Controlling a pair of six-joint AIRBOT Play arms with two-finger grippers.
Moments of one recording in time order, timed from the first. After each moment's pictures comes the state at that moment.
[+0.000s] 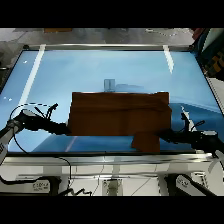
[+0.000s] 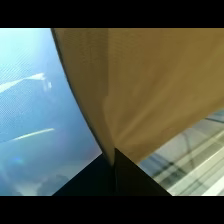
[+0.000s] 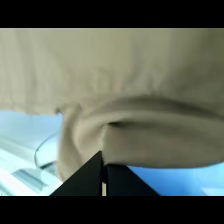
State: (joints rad) left arm 0.28 -1.49 0.82 0.91 -1.22 -0.82; right arm -0.55 -1.12 0.42 -0.61 1.18 0.78
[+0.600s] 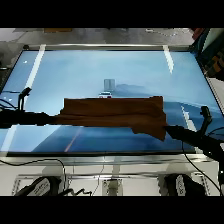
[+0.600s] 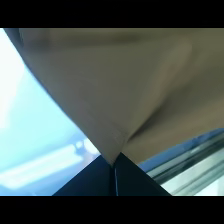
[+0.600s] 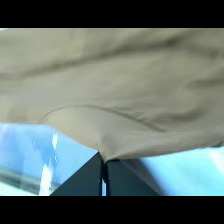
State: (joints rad) left arm 0.46 -1.11 0.89 0.86 -1.35 -0.81; right arm -0.55 -0.49 0.42 -0.62 1.24 0.93
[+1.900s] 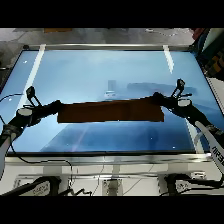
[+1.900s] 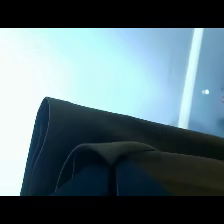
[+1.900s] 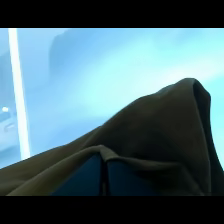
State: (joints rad) left arm 0.17 -1.29 0.75 0.60 -0.45 -1.02; right arm -0.05 -1.44 0.89 -0.58 0.35 1.11
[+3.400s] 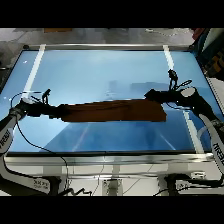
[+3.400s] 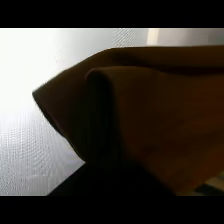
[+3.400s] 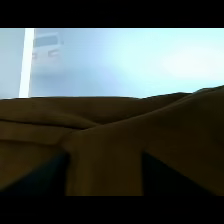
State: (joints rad) left arm 0.24 -1.67 1.11 0.80 -1.06 -0.98; right arm -0.03 -1.44 1.10 -0.79 0.78 1.11
